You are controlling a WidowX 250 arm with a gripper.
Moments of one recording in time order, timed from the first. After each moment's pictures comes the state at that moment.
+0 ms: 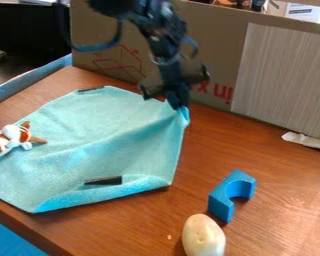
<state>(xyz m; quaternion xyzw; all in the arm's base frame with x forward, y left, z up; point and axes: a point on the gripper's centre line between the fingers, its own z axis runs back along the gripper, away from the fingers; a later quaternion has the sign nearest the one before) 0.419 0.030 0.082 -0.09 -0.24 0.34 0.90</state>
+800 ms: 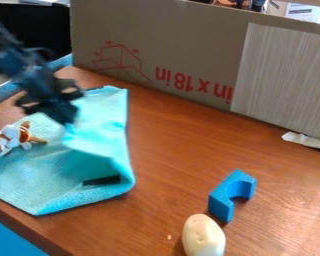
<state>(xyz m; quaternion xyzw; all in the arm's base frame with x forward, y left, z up) 0.297 0.179 0.062 -0.11 -0.23 0.29 0.92</state>
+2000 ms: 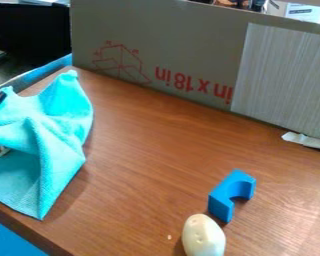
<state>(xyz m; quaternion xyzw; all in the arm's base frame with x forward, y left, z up) 0.233 0.248 0.093 -0.15 -0.25 0.27 0.92</state>
